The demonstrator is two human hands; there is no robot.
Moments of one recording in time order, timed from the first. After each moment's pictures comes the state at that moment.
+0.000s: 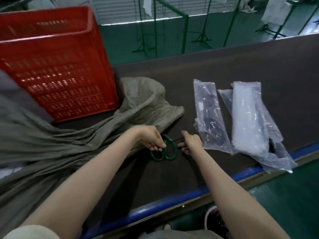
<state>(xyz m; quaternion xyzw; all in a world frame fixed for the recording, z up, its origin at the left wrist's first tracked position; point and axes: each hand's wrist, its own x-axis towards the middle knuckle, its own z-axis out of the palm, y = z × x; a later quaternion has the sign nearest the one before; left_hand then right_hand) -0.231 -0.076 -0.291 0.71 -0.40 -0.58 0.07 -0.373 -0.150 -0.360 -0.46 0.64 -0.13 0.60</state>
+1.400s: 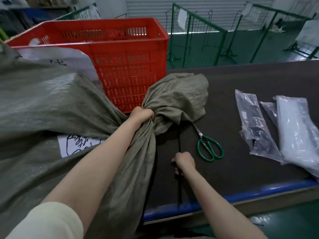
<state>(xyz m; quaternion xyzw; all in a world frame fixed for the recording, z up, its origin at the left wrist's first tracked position) -0.081 0.047 -0.269 0.82 -0.17 -0.34 0.42 -0.252 0.023 -0.352 -0.55 0.63 0.02 0.54</state>
